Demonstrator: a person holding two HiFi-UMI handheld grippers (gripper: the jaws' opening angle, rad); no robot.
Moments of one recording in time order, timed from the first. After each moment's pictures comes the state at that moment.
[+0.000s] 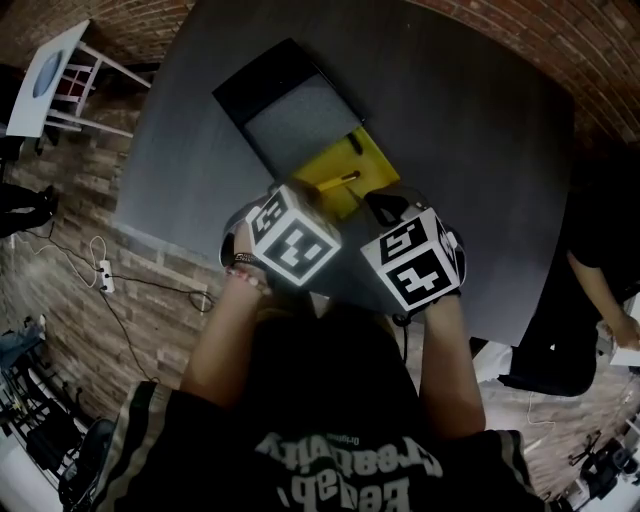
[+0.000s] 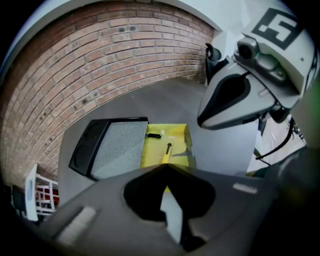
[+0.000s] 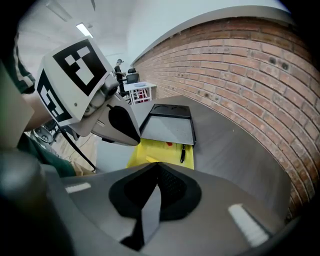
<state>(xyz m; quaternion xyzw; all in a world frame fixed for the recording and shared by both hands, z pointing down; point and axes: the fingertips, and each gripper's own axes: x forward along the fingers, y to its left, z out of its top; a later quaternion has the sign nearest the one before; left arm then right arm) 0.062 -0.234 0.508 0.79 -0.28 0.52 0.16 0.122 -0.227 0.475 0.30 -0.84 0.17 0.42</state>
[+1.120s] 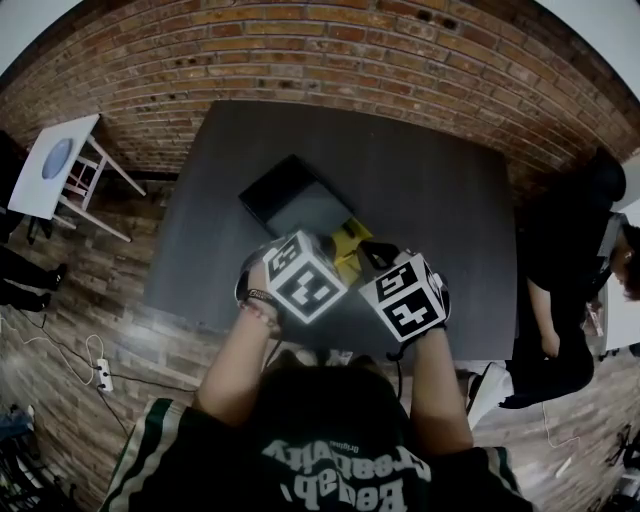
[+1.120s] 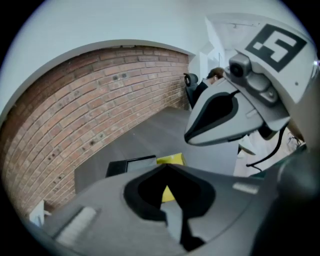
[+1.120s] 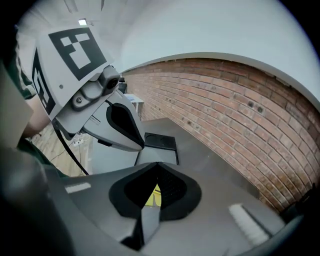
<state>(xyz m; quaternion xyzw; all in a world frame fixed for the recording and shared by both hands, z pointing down) 0.042 -0.219 0.331 0.86 -0.24 0.45 0.04 0.071 -0.207 0.316 0.41 -0.82 0.10 0.38</state>
